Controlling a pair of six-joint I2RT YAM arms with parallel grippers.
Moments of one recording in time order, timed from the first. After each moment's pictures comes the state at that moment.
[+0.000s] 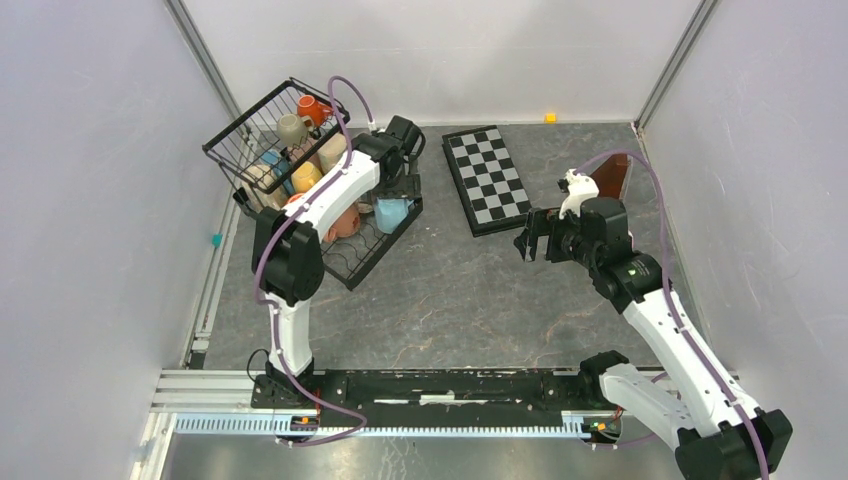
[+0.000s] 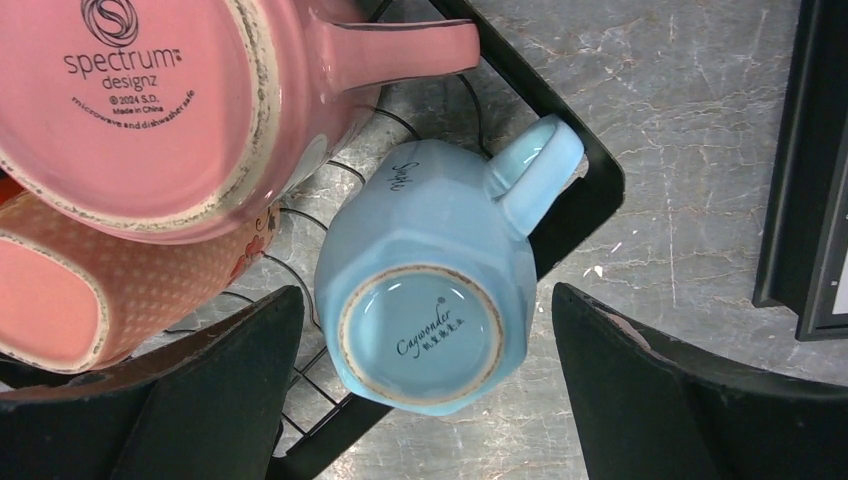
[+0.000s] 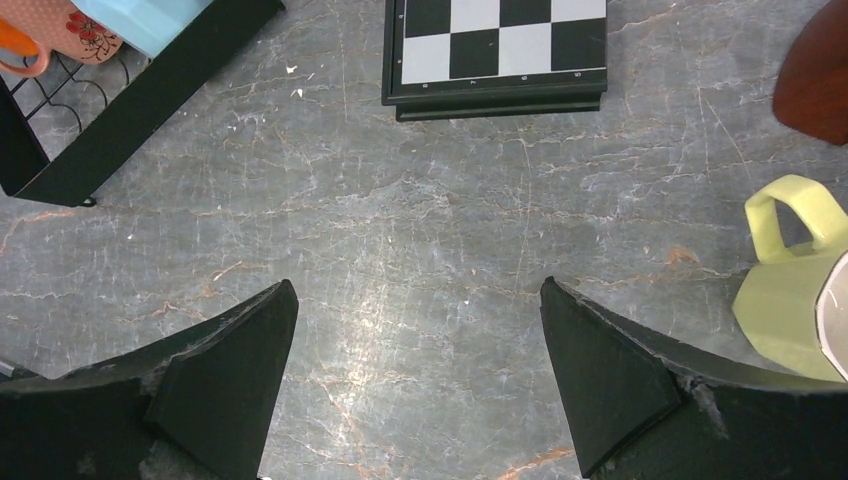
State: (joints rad) left arm -0.50 2.00 1.82 -0.96 -0.34 -0.53; right arm 0.33 0.89 0.84 -0.51 -0.09 0.24
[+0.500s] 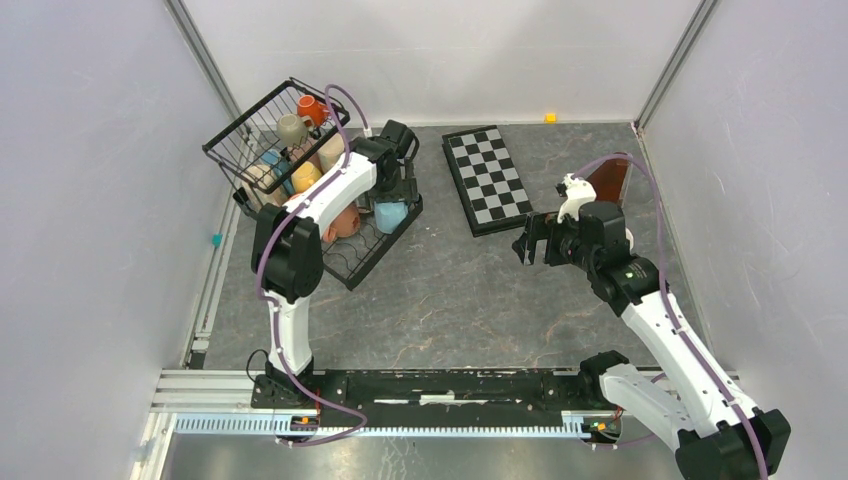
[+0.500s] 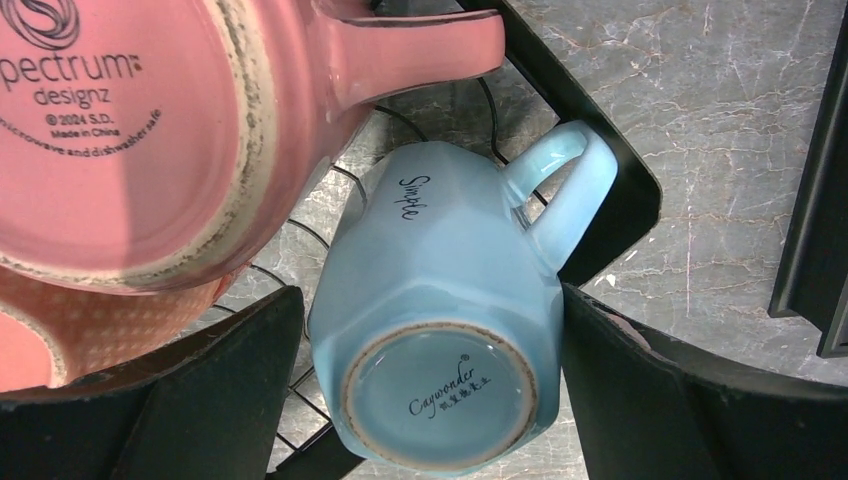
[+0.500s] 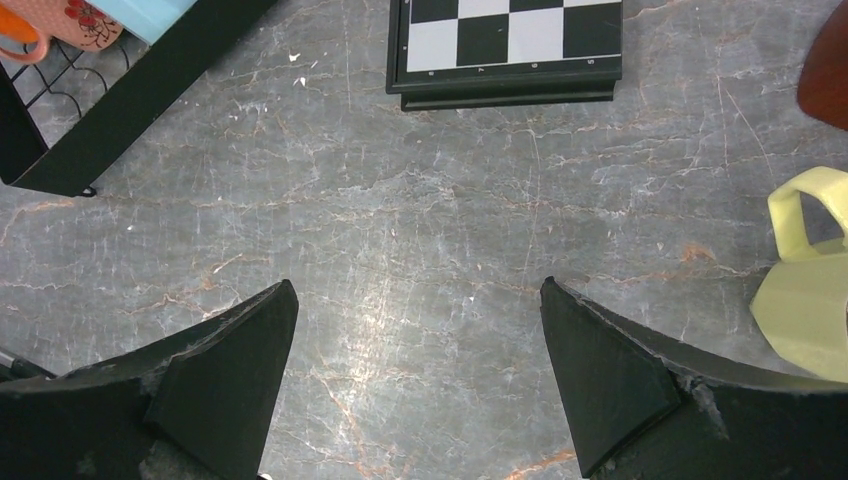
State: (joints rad) left arm -0.47 2.02 1.77 -0.92 -0.28 -0.54; right arm 0.33 0.88 0.80 -0.48 -0.11 0.24
